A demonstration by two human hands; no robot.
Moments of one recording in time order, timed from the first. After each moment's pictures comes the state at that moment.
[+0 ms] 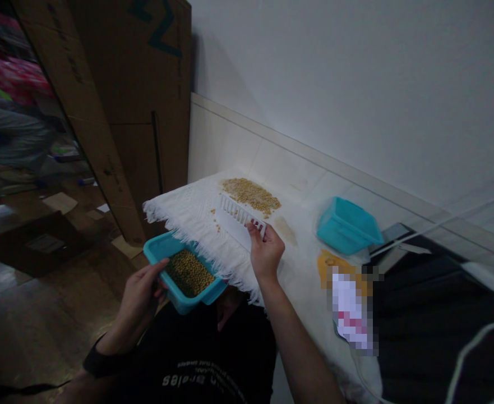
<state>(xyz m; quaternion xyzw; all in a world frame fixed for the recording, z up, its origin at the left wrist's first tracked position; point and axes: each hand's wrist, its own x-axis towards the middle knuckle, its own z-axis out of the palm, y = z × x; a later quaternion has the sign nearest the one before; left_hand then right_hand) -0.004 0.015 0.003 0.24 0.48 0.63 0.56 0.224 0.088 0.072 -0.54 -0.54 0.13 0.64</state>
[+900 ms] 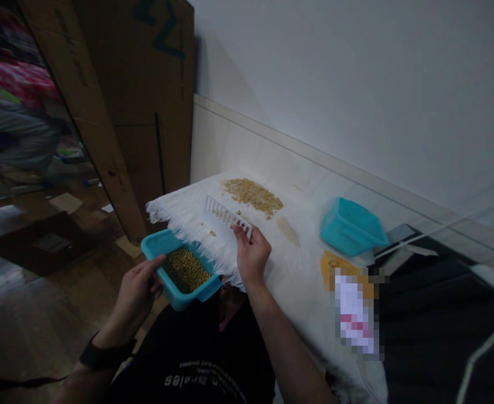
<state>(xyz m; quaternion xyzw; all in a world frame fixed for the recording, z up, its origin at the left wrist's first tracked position) -0.019 0.021 0.002 0.25 0.50 0.62 0.55 0.188 0.081 0.067 -0.52 -0.53 0.21 0.64</state>
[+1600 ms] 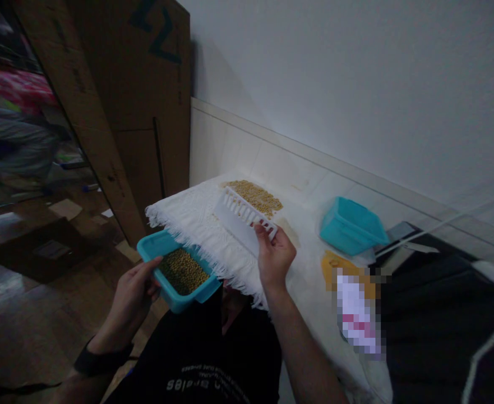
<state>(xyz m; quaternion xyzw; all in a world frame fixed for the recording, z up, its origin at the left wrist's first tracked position) -0.024 0.024 0.014 0.25 0.51 0.63 0.53 0.220 0.078 0.083 -0.50 -0.48 0.15 0.70</state>
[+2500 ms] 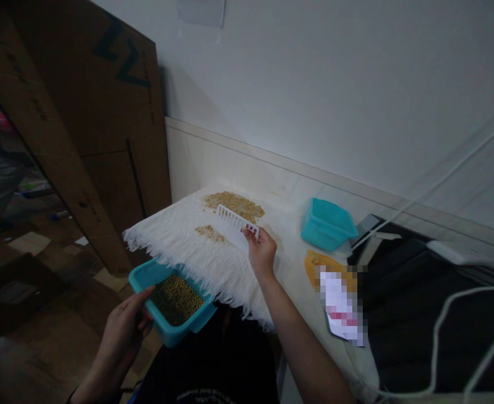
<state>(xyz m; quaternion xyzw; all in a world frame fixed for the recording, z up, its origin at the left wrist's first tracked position) -0.011 0.021 0.010 0.24 0.52 0.60 0.56 0.260 0.124 0.065 -0.52 -0.51 0.17 0.66</state>
